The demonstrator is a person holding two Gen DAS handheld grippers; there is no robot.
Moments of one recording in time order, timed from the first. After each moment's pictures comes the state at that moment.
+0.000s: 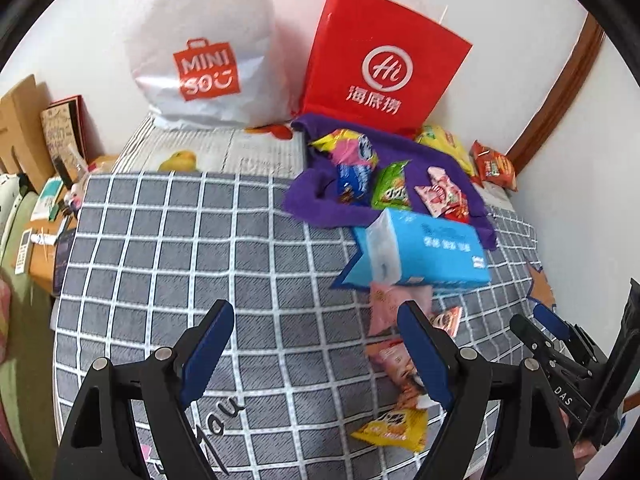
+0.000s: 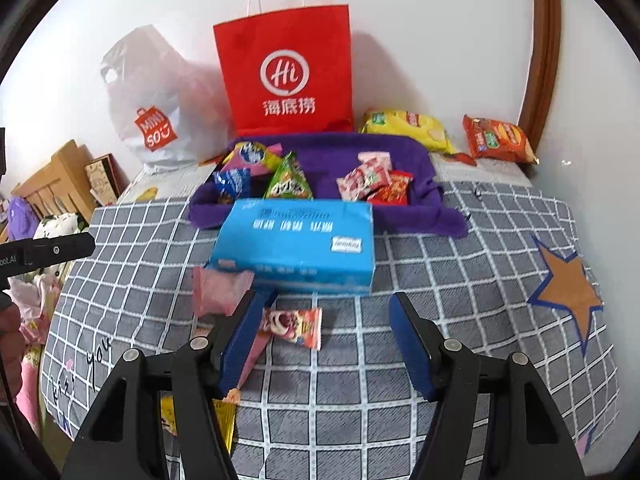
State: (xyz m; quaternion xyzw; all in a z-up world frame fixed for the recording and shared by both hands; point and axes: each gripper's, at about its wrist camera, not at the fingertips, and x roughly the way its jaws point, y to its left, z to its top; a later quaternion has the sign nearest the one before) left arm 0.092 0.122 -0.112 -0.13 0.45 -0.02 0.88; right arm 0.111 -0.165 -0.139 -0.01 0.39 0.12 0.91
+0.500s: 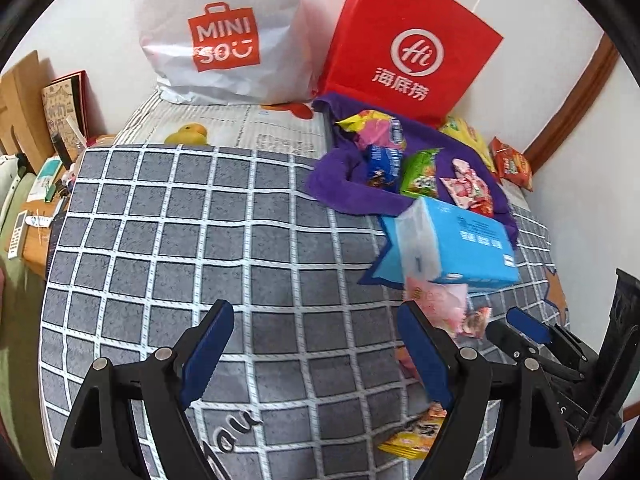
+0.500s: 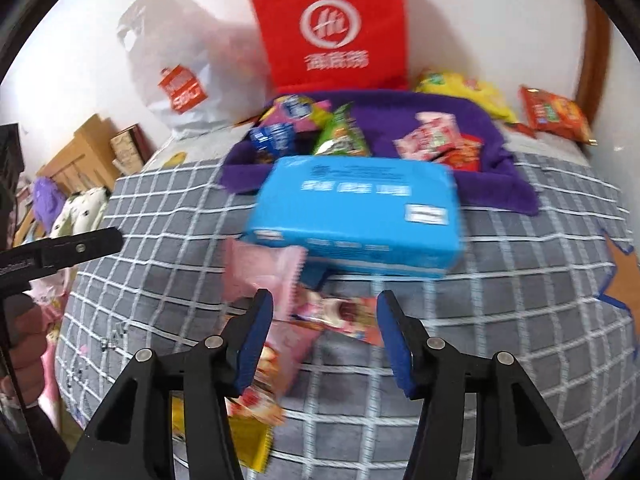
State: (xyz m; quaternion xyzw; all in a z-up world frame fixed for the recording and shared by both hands) left arm 0.110 0.140 -0.146 -0.14 0.46 -0.01 0.87; right arm 0.138 -0.123 -0.178 -0.01 0.44 0.20 0.87
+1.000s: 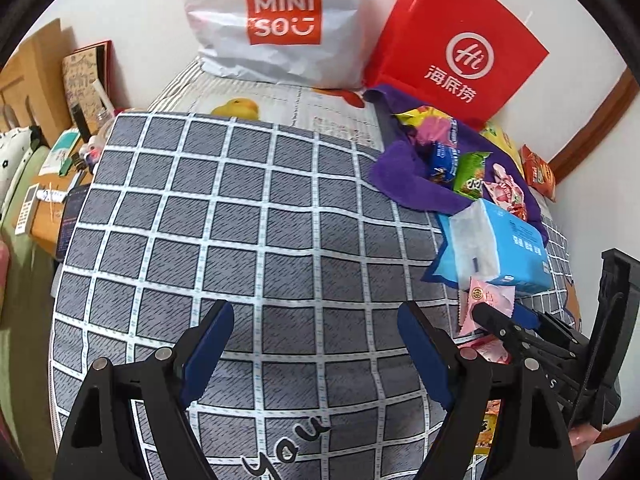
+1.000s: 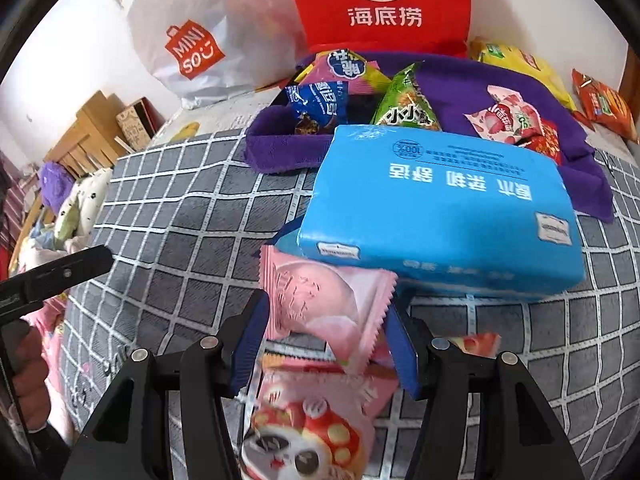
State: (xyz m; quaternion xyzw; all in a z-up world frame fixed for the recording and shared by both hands) left arm 0.108 0.186 -0.169 -0.17 0.48 0.02 0.86; right arm 0.174 -0.061 -0.213 -0.01 0.49 0.21 0.85
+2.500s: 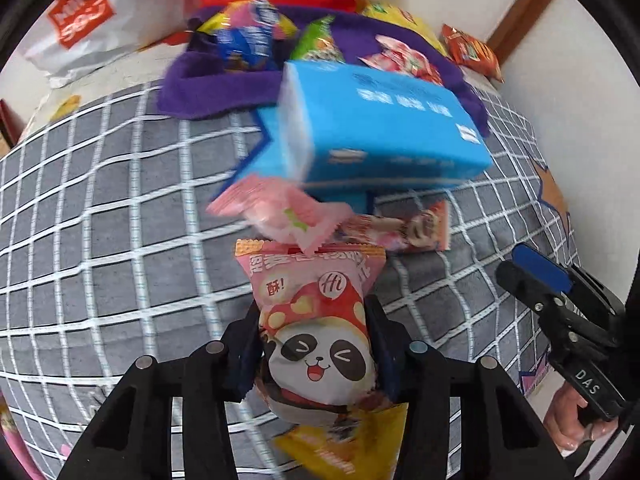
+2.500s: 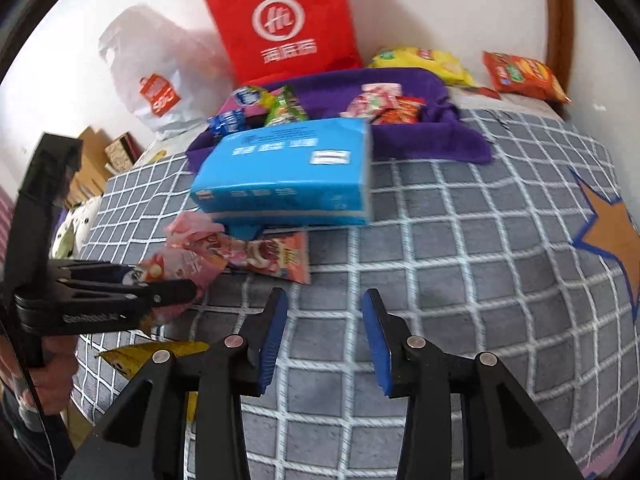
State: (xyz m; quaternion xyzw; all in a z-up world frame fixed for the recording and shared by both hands) left arm 0.124 0.029 -0.191 -0.05 0.56 -0.09 0.82; right arm 0.122 -0.198 -0.200 0.02 0.44 0.20 0.87
